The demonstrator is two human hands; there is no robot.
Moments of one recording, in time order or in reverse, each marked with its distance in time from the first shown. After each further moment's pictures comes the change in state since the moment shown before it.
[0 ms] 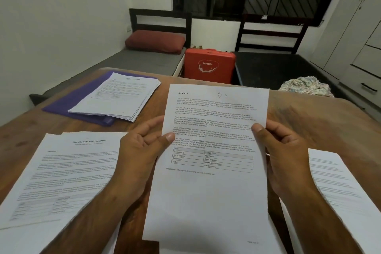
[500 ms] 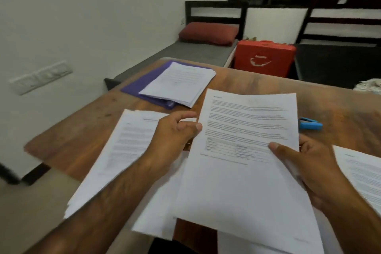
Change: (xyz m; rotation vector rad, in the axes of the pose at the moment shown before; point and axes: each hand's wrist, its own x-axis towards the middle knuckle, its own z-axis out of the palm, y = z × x) left_hand -0.014 0.019 -0.060 0.185 0.143 -0.194; right_hand -0.015 0.032 0.045 -0.126 -0.325 0.225
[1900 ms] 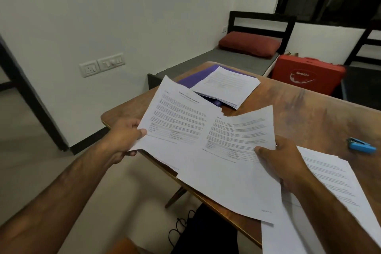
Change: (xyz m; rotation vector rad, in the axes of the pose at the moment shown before) left_hand -0.055 -0.050 -0.209 0.241 0.383 -0.240; right_hand 0.013 0.020 0.117 -0.404 -0.111 -0.017
